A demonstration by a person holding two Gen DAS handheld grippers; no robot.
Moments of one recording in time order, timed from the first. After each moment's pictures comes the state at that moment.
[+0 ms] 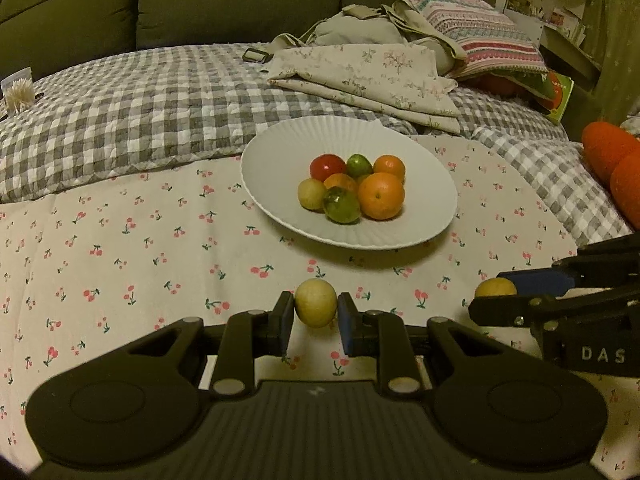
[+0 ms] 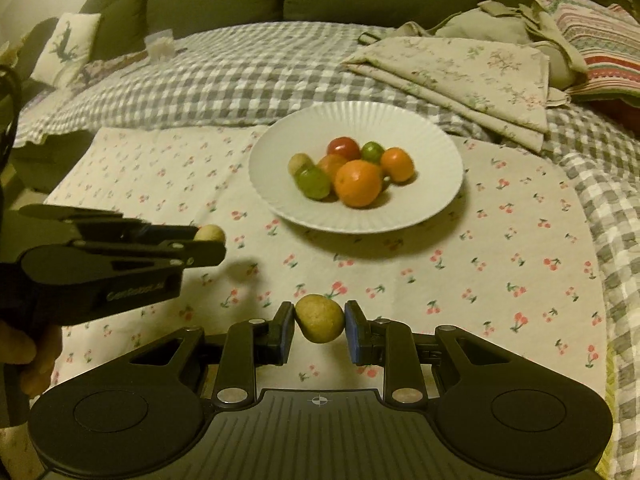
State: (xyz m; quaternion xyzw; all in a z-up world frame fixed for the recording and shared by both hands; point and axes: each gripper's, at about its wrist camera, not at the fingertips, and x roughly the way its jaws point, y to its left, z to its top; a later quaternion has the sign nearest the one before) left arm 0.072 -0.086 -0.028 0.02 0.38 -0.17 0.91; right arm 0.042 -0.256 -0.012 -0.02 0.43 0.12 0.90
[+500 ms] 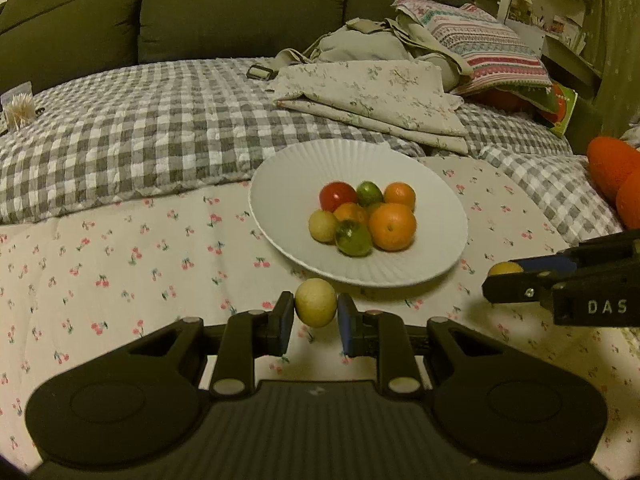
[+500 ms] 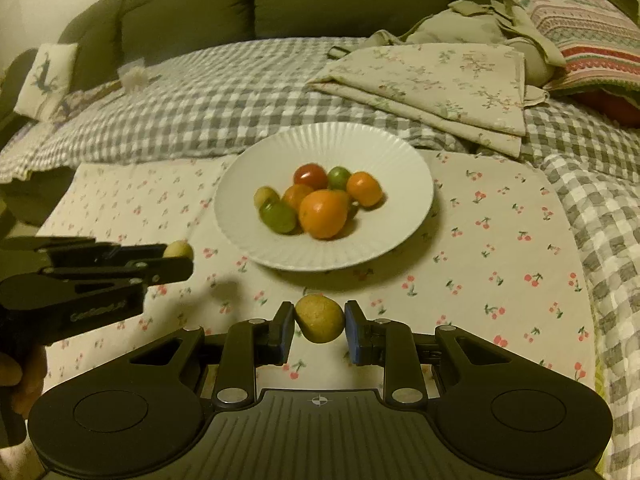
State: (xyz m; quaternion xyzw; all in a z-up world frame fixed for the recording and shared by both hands) left arm 0.092 -0.084 -0.019 0.02 0.37 -0.17 0.91; right arm 0.066 -0.278 -0.004 0.02 0.42 0.10 0.90
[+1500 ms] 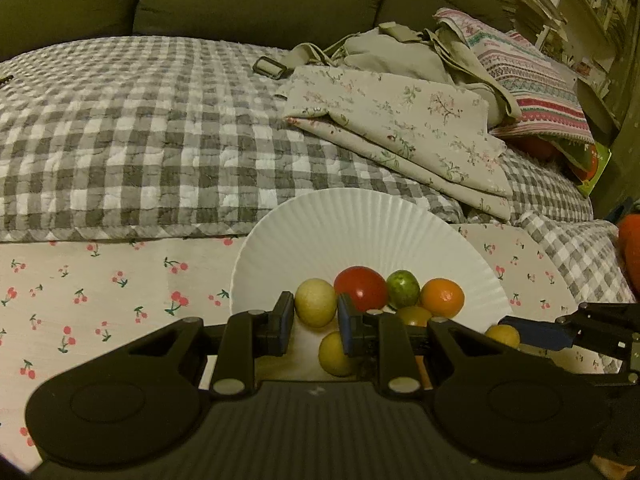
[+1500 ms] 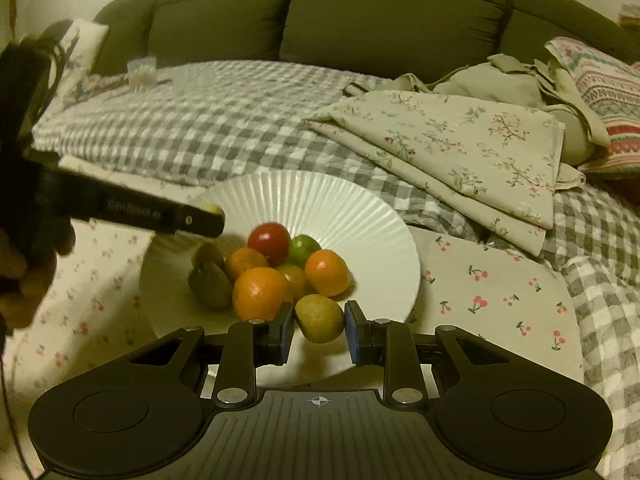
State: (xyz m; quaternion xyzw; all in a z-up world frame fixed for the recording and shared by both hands) left arm 0.213 -0.097 -0.041 -0.05 0.39 -0.17 0.90; right arm 0.142 -0.293 -0.030 -0.08 0.35 0.14 0.92
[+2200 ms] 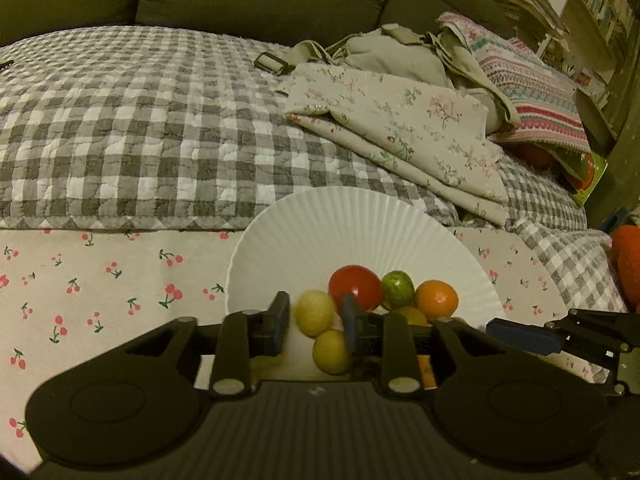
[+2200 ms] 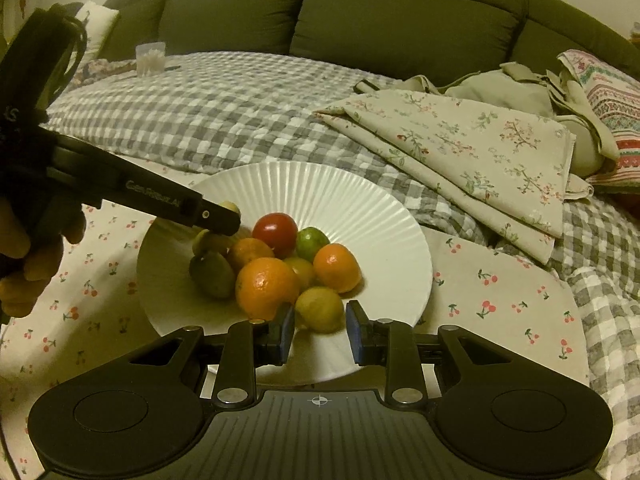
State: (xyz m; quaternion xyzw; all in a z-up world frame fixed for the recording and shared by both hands) left arm 0.212 -0.089 -0.039 -0.08 0.39 -0.18 0.90; right arm 0.142 -0.285 -0.035 -0.09 0.35 0.15 0.92
